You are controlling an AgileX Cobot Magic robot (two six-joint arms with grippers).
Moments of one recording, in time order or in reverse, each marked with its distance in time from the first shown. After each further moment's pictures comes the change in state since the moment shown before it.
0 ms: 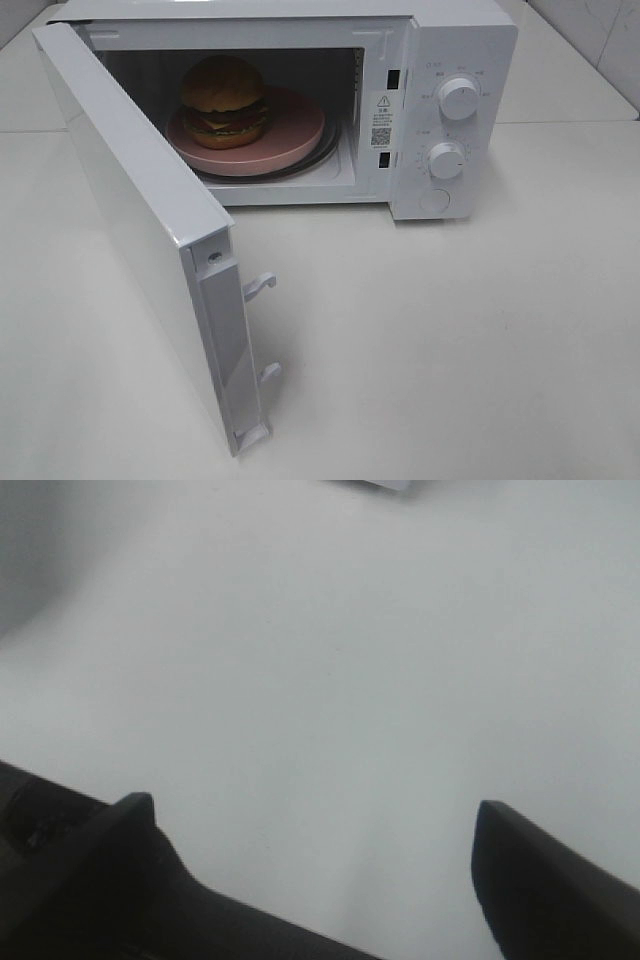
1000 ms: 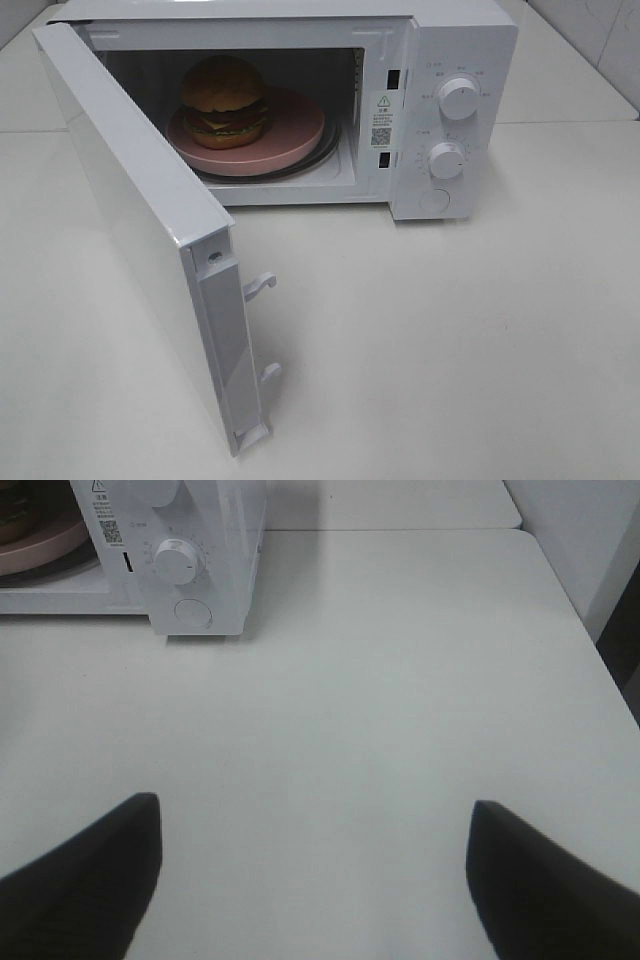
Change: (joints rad) left arm 0.000 0.000 0.000 0.000 0.000 0.000; right arm -0.338 -0.427 0.065 0.032 0.000 -0.018
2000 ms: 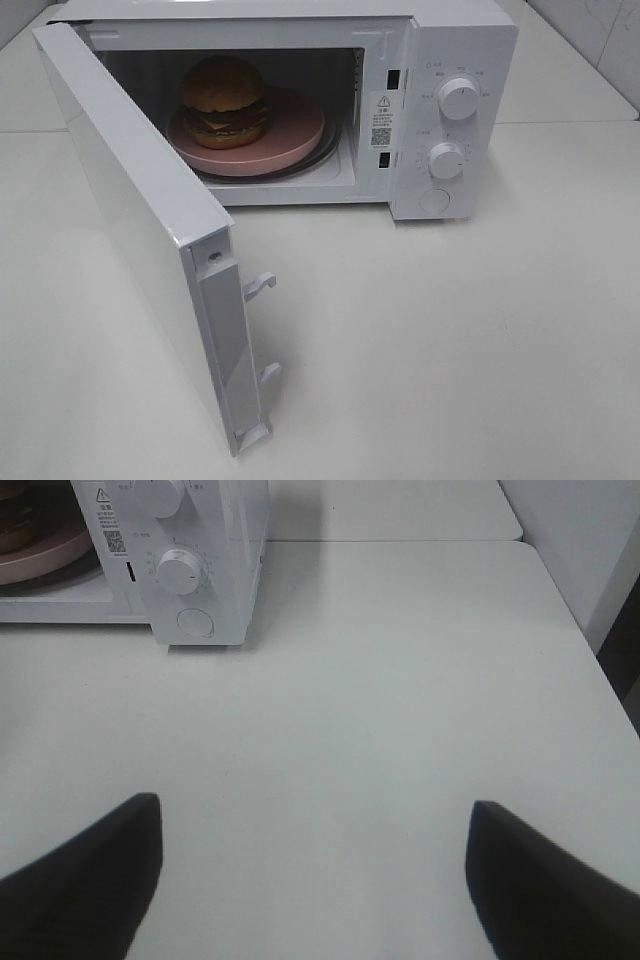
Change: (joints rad) left arm 0.000 0.000 0.000 0.000 0.000 0.000; right arm 0.000 0.000 0.002 0.000 -0.016 -0.001
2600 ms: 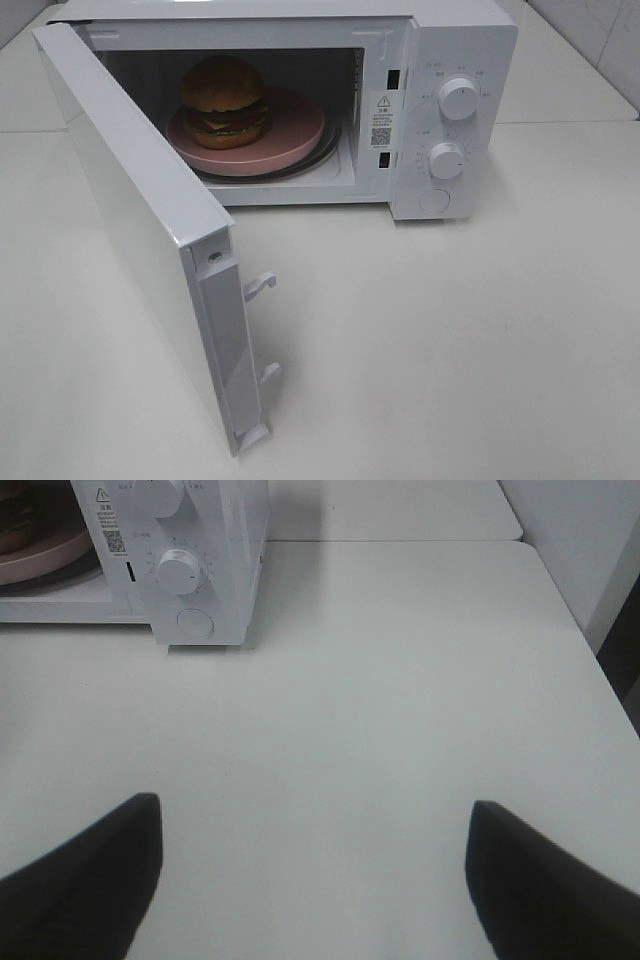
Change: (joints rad) left arm 0.000 0.000 0.000 0.000 0.000 0.000; right arm 0.000 0.000 0.000 0.000 -0.001 0.000
